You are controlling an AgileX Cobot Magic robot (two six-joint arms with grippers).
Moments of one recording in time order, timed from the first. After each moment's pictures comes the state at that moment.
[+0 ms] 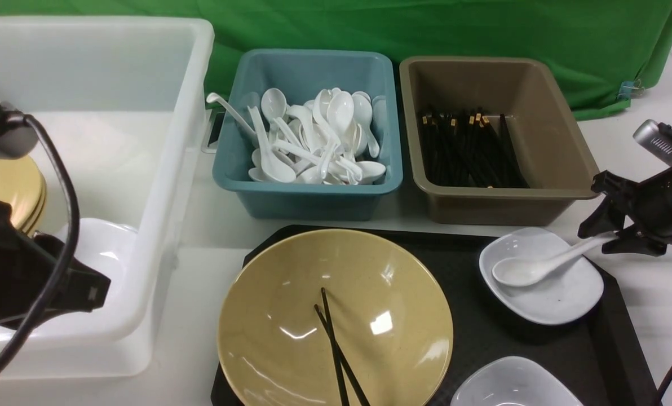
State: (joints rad) right arm -0.15 1.93 -1.23 0.66 0.68 -0.16; left arm -0.11 0.92 -0.89 -0.32 1.00 0.21
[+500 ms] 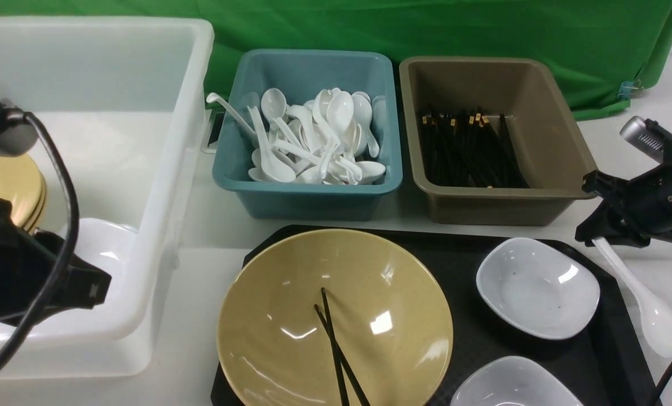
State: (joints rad) right arm -0.13 1.89 -1.23 0.67 0.71 -0.20; left arm -0.11 0.92 -0.89 -0.32 0.98 0.21
